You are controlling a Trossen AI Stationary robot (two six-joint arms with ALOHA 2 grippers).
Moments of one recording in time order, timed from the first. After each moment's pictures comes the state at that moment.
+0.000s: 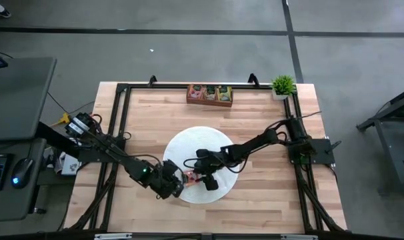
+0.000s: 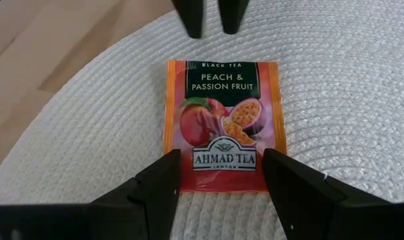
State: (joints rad) left arm -0.60 1.65 0.83 -0.22 -0.40 -1.39; right arm 0.18 2.11 1.15 0.19 -0.13 0.00
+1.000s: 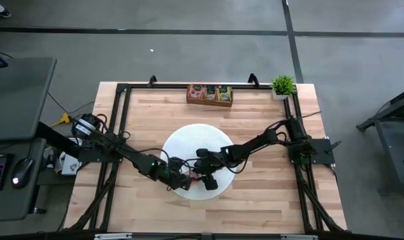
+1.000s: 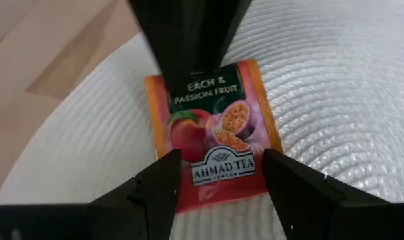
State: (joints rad) left arm -0.46 1.74 0.83 -0.08 -0.20 -1.60; right arm 0.18 2.12 1.15 0.22 -0.11 0.00
